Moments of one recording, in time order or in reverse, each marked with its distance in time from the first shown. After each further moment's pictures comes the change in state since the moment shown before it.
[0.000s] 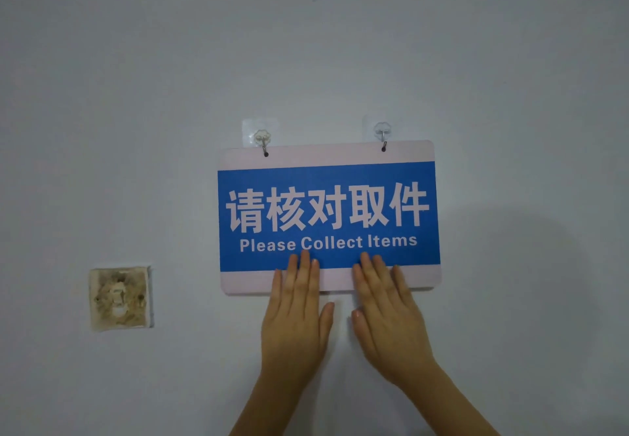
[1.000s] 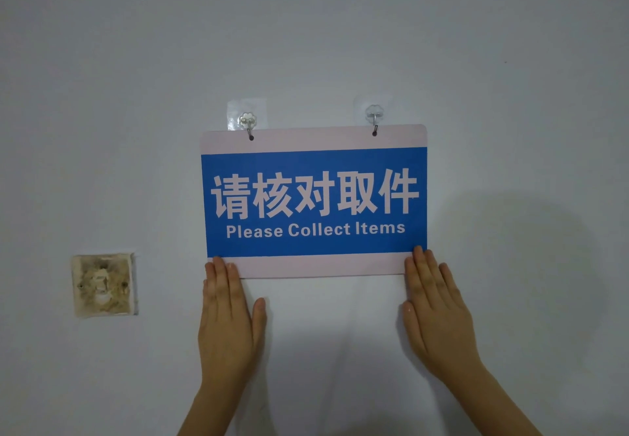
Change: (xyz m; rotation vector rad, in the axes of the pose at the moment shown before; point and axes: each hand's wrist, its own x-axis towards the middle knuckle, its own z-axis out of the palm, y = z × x) left_hand -0.031 -0.050 0.000 -0.052 -0.003 -0.343; right_hand -0.035 0.070 0.001 0.043 -0.013 0.116
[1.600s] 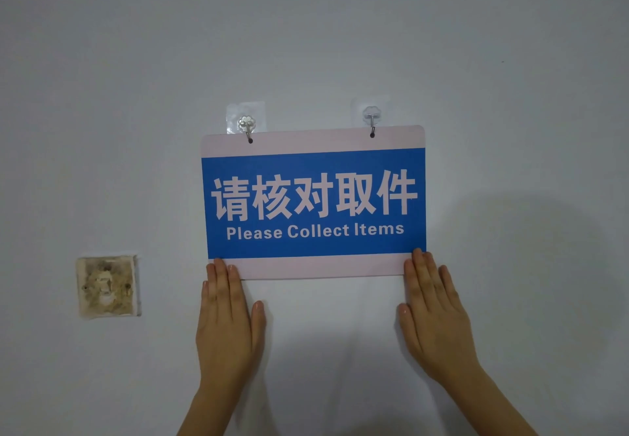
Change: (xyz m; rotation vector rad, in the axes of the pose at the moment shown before) left_hand 0.000 0.000 -0.004 0.043 -0.061 -0.002; right_hand -0.007 0.001 0.010 -0.005 0.019 -0.020
